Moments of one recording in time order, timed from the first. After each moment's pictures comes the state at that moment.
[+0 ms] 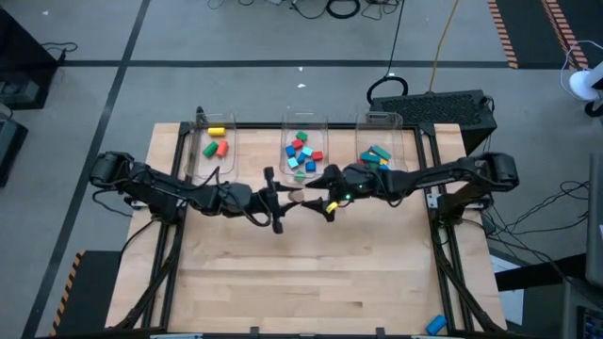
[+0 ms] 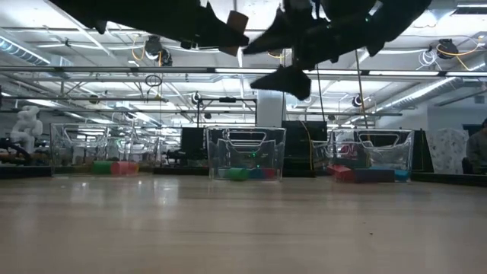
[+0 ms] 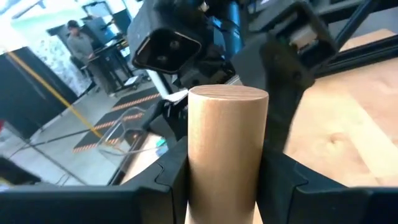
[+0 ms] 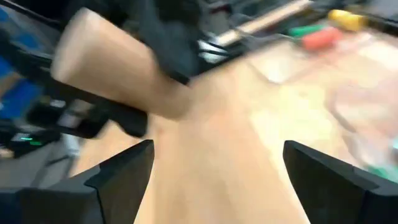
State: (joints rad) left arm -0.14 1.43 0.72 0.58 -0.35 0.35; right arm -0.05 1.51 0.82 0.39 -0.05 0.45
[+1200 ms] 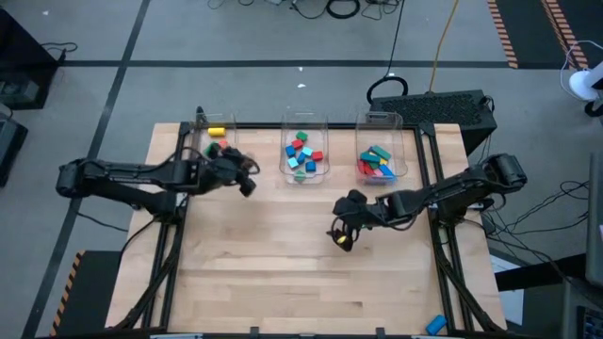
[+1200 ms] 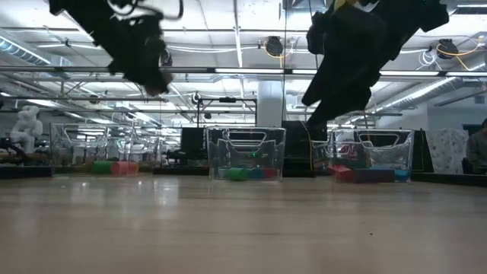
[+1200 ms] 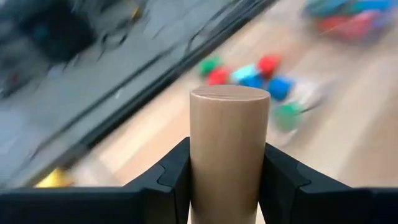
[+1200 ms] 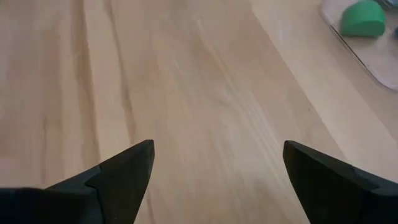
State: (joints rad) left arm 0.08 1.03 0.72 -0.39 -0.60 -0.31; right arm 0.21 1.46 0.82 -0.17 0.21 0.56
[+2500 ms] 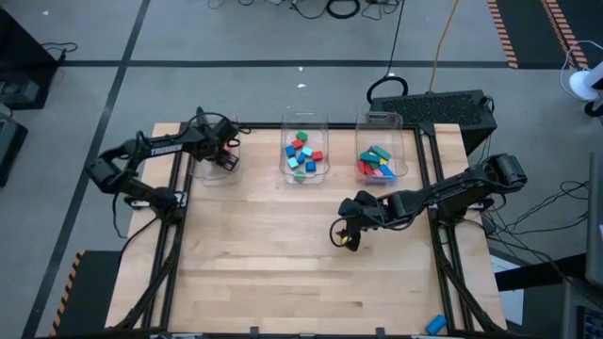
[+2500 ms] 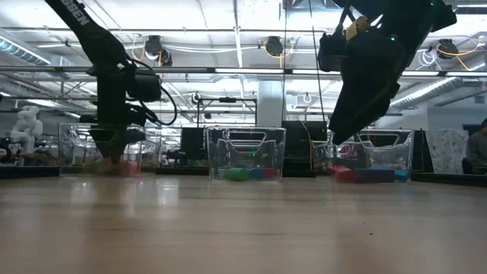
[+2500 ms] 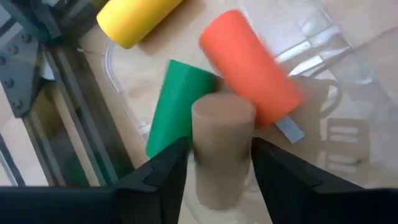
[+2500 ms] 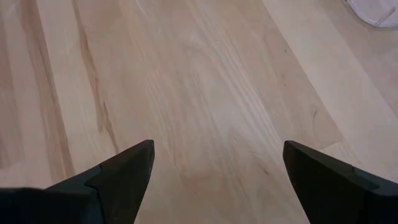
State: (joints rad) left arm 0.83 1.41 0.72 -0.63 -0.34 -0.19; right arm 0.22 1.46 0.82 -0.35 0.20 0.62
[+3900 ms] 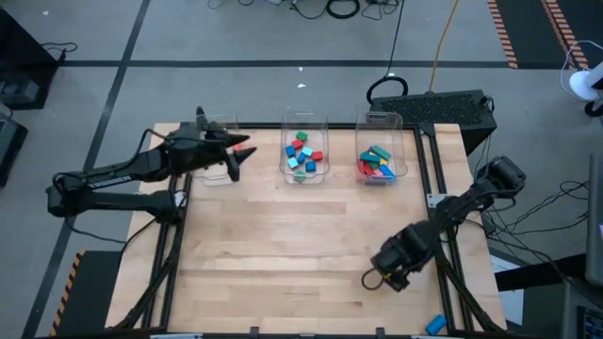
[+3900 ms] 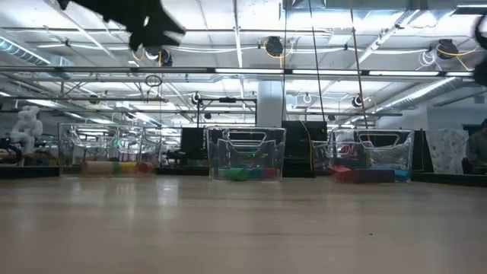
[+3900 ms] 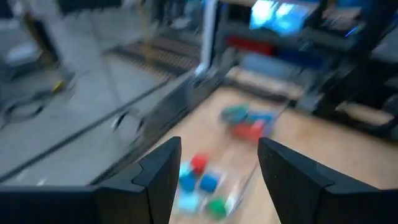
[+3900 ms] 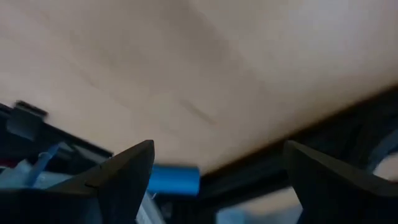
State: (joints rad) left arm 0.33 0.83 0.75 -0.17 -0.13 -0.13; right arm 0.59 1.49 0.93 -1.02 -0.48 1.41
